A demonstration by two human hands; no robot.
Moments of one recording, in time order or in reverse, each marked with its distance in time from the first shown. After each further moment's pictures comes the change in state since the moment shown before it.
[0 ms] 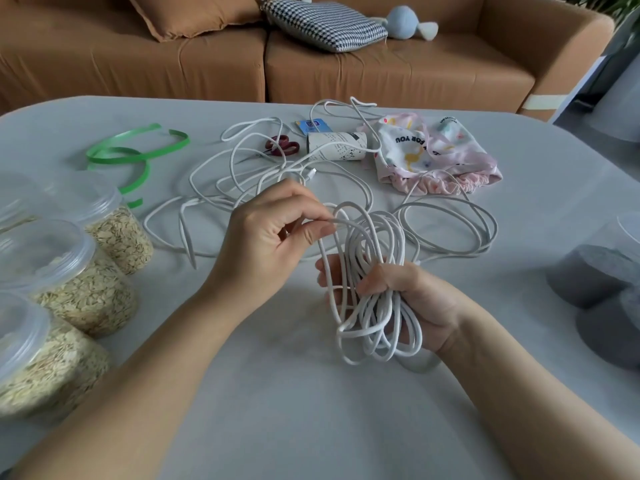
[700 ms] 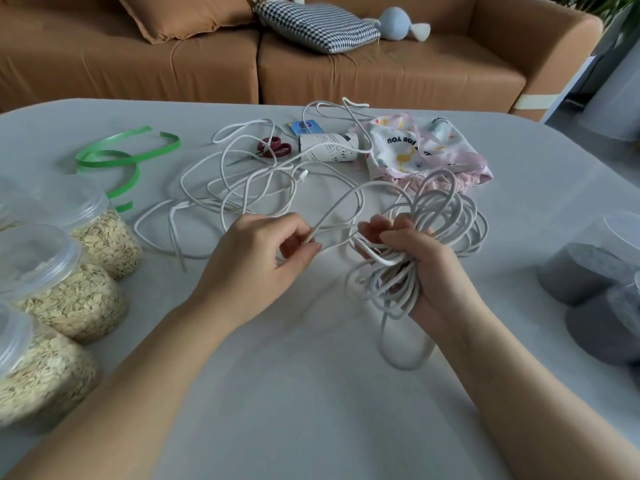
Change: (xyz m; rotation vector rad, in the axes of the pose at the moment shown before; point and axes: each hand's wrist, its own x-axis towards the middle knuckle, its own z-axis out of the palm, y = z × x) left_hand -0.012 -0.005 0.000 0.248 -0.133 -0.104; right_hand 0.001 -0.011 -0.009 0.068 0.416 -0.512
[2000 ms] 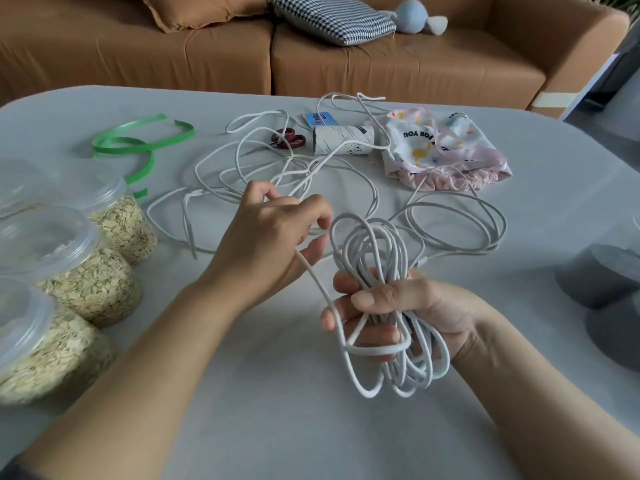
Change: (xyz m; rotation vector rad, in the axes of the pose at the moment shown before) left_hand 0.007 -0.002 -0.004 0.231 0.012 0.207; right_hand -0.018 0.006 0.006 -0.031 -0.681 0.662
